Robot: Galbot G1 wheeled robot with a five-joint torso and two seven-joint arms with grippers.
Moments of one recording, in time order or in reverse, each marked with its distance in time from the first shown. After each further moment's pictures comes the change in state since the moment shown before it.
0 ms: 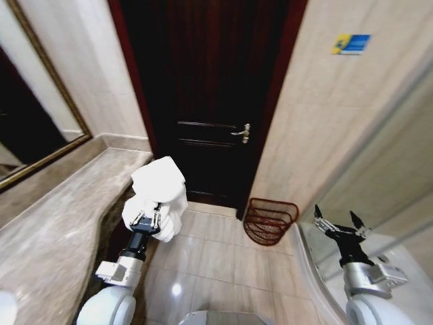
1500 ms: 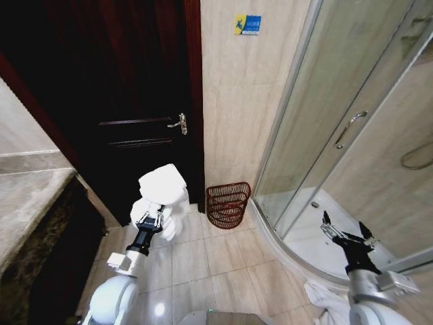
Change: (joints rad) left arm -0.128 0.023 -0.001 0.163 -0.038 -0.009 0.031; right arm -0.002 0.089 0.074 -0.020 0.015 -0.030 -0.063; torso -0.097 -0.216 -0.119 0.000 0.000
